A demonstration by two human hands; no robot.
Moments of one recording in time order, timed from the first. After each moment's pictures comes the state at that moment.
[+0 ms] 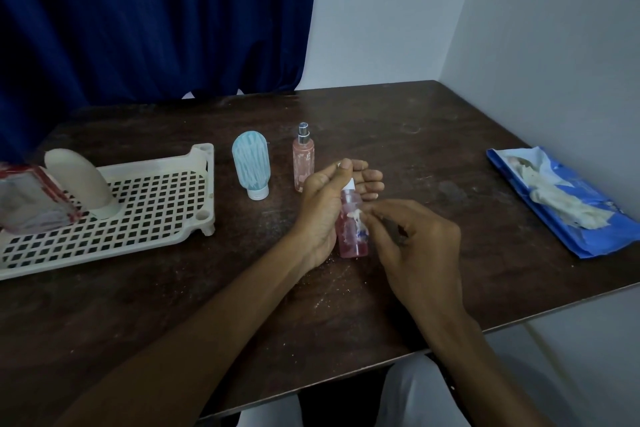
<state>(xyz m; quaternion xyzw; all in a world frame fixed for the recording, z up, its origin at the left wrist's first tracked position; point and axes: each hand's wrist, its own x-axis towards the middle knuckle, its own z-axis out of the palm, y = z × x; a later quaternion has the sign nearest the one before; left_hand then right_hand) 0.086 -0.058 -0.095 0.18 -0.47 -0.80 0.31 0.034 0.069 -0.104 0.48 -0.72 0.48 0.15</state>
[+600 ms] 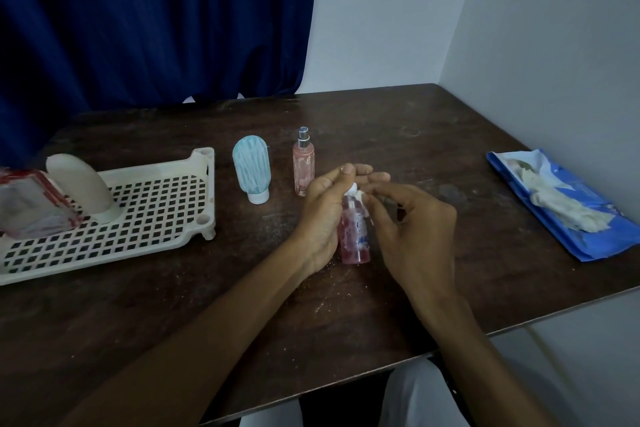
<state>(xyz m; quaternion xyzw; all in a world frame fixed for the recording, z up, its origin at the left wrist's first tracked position) 0.089 -0.059 -0.096 0.15 -0.48 -0.81 0.29 0.028 0.052 -0.094 0.44 -0.72 0.51 0.14</state>
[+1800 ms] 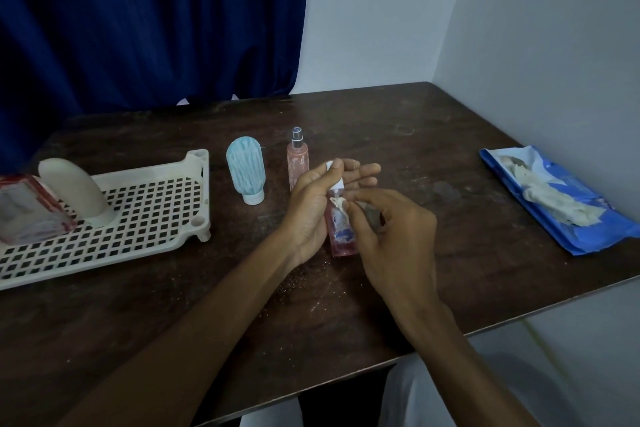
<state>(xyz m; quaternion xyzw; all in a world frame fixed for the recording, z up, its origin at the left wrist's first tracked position) 0.091 -0.072 -0.092 0.11 -0.46 -0.84 0.25 0.044 0.047 -0.097 0.45 -0.71 0.53 0.14</state>
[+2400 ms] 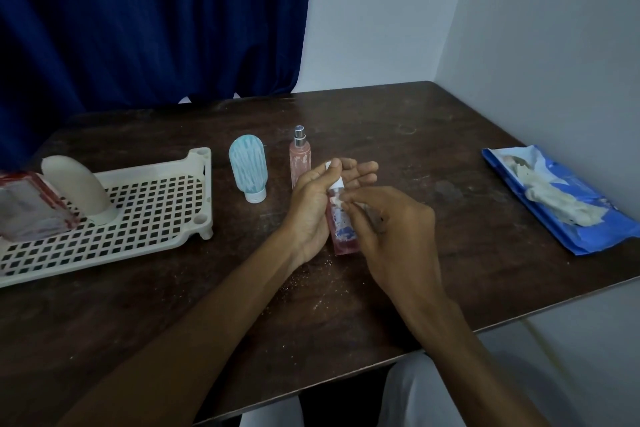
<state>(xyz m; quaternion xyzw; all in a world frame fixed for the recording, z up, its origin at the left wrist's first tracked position) 0.089 -0.071 -0.091 0.13 -0.44 -0.85 0.26 0.039 0.049 -0.094 0.51 -0.70 0.48 0.17</state>
